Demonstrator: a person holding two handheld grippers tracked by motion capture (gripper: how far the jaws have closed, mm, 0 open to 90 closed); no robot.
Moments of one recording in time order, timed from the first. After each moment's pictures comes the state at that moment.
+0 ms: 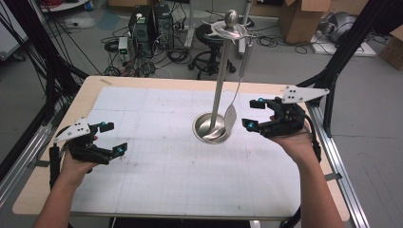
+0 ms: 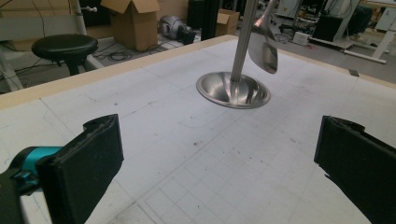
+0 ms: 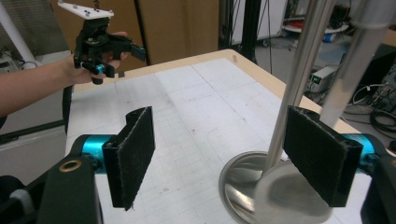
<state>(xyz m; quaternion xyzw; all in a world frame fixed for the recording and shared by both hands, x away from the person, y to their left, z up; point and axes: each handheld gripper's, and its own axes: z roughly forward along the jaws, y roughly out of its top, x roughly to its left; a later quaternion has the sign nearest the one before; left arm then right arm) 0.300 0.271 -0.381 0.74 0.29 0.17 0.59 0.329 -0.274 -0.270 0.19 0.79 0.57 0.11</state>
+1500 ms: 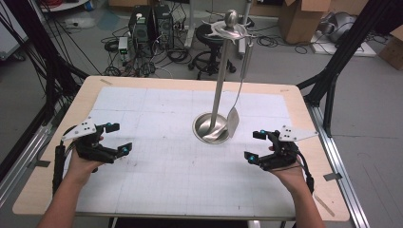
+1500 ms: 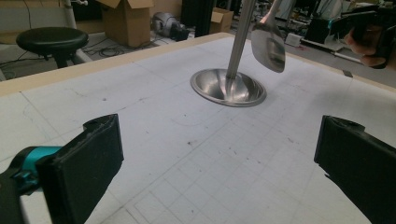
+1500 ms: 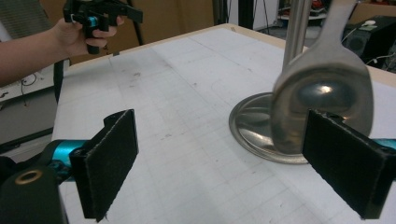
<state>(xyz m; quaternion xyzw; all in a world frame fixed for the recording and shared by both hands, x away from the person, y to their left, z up) 0.309 0.265 -0.393 0.73 0.29 0.15 0.59 0.308 -0.298 -0.383 0.23 0.77 0.58 0.09</state>
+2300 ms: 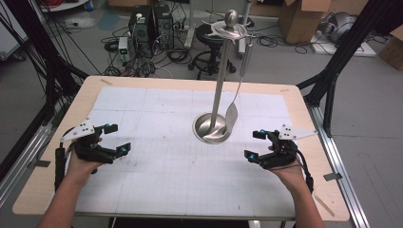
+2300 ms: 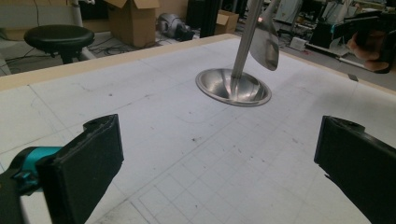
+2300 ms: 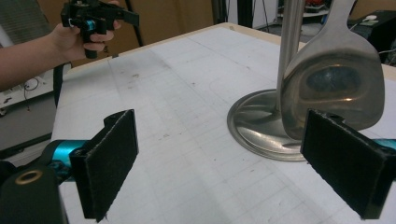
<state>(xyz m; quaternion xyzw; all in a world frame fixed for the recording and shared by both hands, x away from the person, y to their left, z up) 0.309 0.268 -0.397 0.73 0.31 0.15 0.59 0.313 -0.299 -0.386 0.24 0.77 0.59 0.08</state>
